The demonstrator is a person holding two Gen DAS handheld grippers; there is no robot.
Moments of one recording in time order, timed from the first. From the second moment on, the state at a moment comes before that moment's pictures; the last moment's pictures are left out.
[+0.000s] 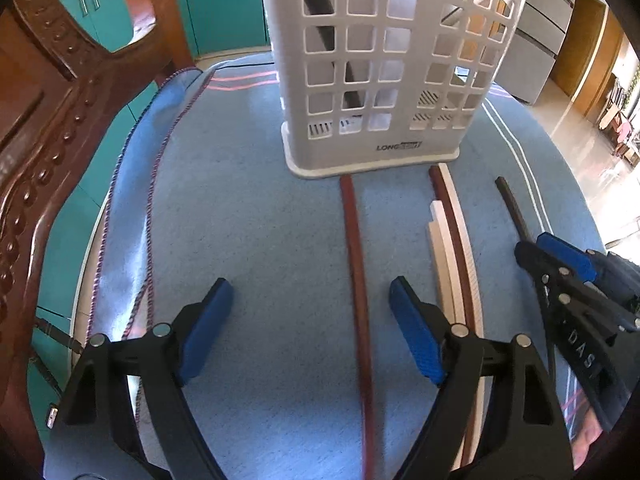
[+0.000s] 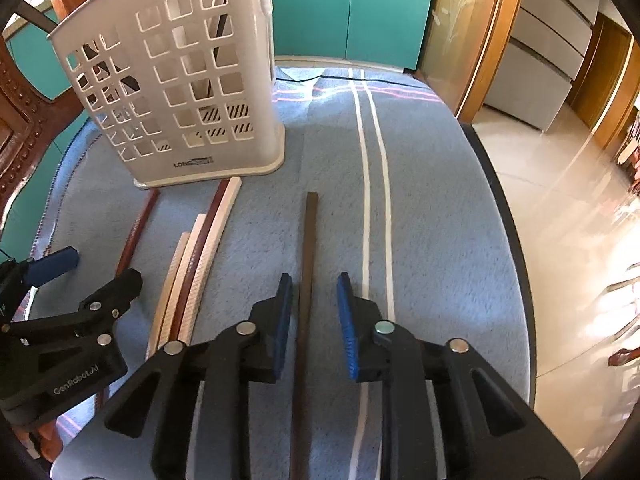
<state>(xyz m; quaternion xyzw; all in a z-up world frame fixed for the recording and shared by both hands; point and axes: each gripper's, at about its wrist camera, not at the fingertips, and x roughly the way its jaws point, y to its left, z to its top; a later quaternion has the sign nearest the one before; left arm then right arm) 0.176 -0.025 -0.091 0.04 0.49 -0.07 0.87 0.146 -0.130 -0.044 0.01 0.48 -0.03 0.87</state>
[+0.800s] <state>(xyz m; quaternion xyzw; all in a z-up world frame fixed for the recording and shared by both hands) 0.173 -0.020 -0.065 0.02 0.49 -0.10 0.87 0.140 -0.137 -0.038 0.06 0.48 0.00 0.88</state>
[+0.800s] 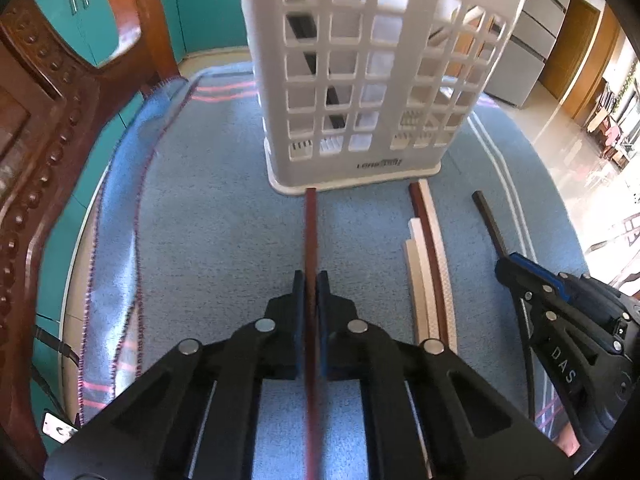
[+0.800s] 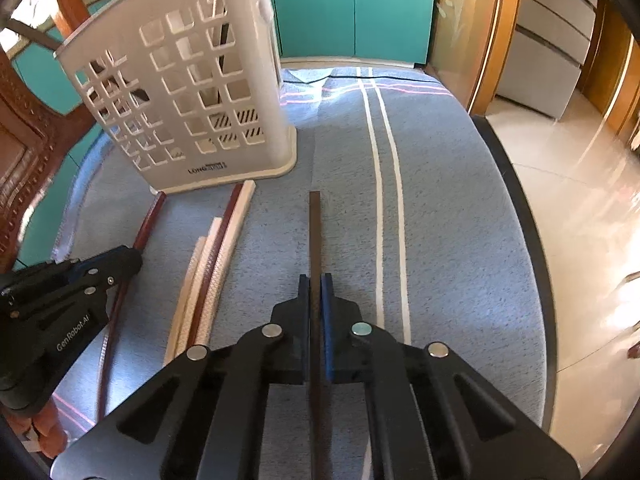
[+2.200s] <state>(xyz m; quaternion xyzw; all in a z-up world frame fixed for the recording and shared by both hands) 0.170 0.051 0.114 -0.14 0.19 -0.10 0.97 0.141 -0.158 0.132 0.14 0.13 0.03 0.98</state>
